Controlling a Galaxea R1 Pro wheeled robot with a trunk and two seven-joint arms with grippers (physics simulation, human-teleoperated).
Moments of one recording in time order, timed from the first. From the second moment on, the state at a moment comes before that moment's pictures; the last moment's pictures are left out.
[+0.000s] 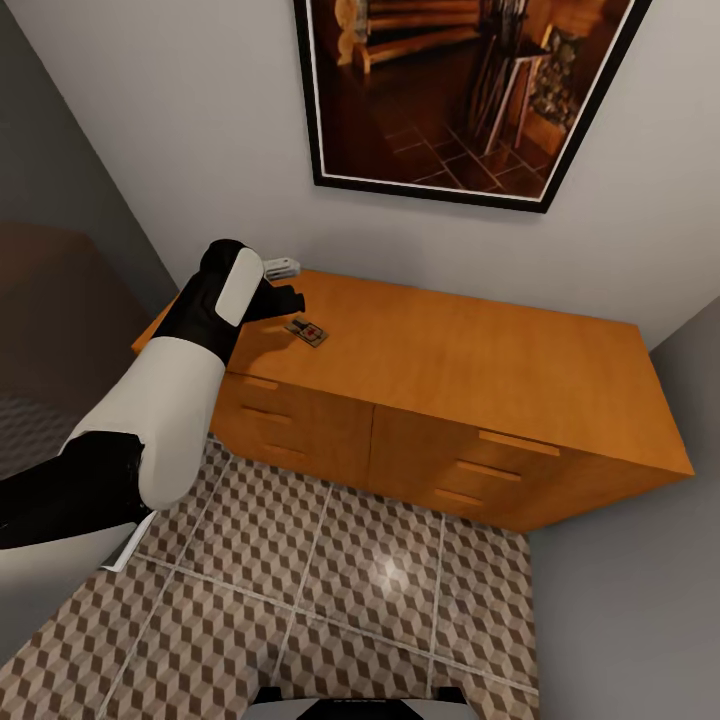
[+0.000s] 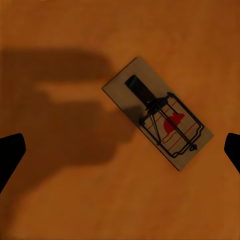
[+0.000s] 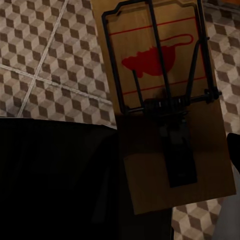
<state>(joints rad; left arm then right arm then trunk) -1.52 -0.15 0.02 -0.67 0.41 1.00 0.49 -0.06 -0.04 0.24 -0.05 -0.27 -1.04 0.20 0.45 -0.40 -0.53</state>
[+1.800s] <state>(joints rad) -1.52 -0.15 0.02 -0.67 0.41 1.00 0.49 -0.06 -0.04 0.25 -0.05 -0.27 -1.04 0.20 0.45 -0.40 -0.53</state>
